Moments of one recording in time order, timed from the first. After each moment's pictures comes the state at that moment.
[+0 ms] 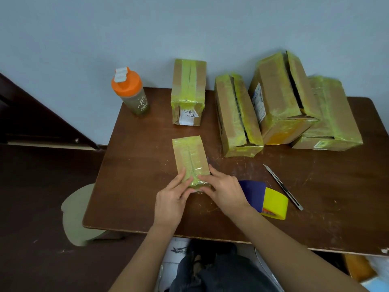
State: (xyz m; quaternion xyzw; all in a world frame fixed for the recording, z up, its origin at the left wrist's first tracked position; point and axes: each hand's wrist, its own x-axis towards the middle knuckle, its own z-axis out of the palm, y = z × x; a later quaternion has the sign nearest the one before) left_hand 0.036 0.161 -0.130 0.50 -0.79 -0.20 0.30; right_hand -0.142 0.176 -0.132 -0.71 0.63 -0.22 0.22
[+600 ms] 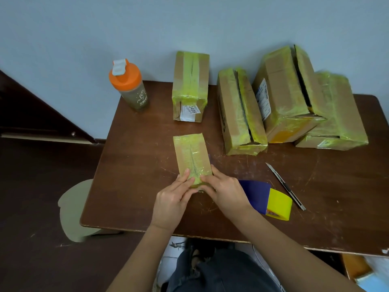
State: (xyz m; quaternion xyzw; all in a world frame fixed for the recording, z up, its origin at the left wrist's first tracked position) left_hand 0.043 0.160 -0.144 0.46 -0.81 -0.18 0.31; right_hand -0.136 0.177 -0.131 -0.73 0.64 -0.17 0.19
